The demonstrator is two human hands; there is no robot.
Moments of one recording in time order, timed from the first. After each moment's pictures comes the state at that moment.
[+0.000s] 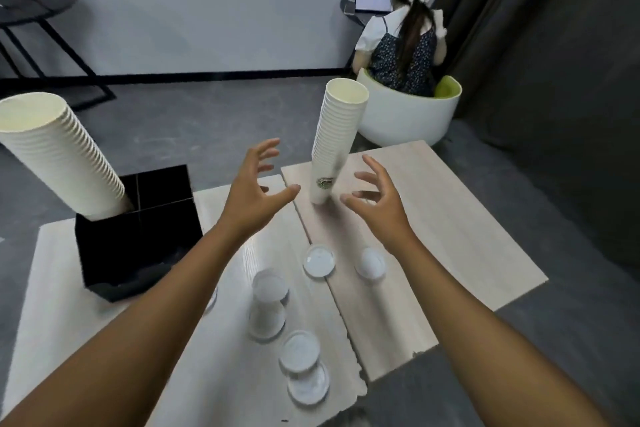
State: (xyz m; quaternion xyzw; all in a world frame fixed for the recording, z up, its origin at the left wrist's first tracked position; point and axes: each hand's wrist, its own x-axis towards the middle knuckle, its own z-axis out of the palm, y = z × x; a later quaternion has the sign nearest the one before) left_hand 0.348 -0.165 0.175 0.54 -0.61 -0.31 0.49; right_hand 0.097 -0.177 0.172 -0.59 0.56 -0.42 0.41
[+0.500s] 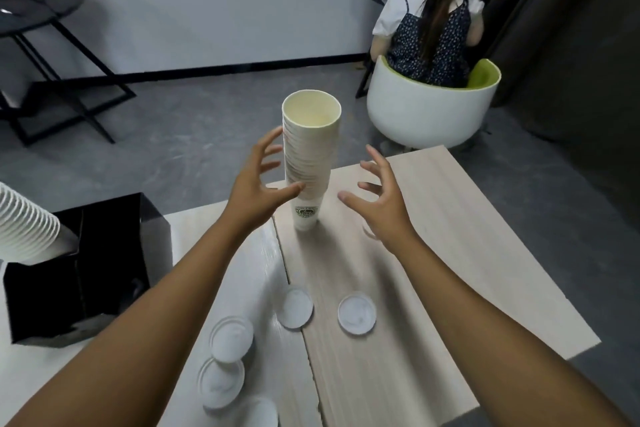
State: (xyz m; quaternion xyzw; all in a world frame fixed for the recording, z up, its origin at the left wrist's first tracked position) left_hand 0.271 -0.302 0.153 0.58 -0.60 -0.32 0.45; right_hand 0.029 -0.320 0.131 -0.57 0.53 -0.44 0.46
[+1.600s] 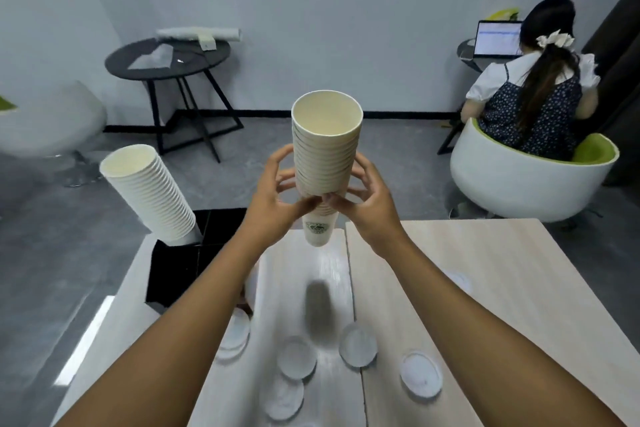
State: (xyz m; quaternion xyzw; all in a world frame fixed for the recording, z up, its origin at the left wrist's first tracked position) left_hand 0.357 -0.227 0.236 0.62 -0.51 -0.28 0.53; right_hand 0.184 -0.314 0.214 -0.65 0.32 -0.42 0.55
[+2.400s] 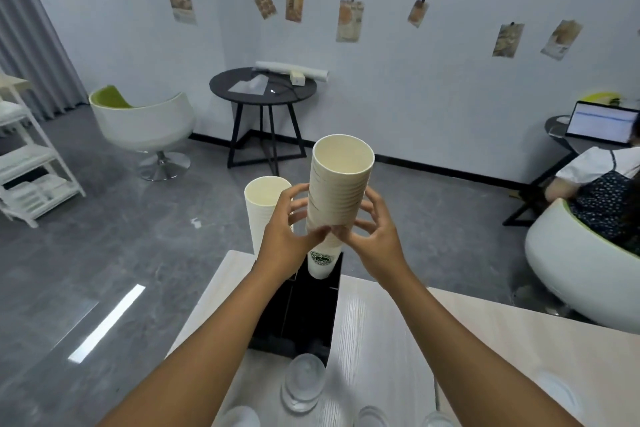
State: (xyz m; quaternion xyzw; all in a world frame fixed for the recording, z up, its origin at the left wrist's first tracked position) left_hand 0.528 -0.167 0.225 0.65 -0.40 -0.20 0.61; right_hand 0.382 -0.279 0.223 -0.72 0.28 -0.37 0.52
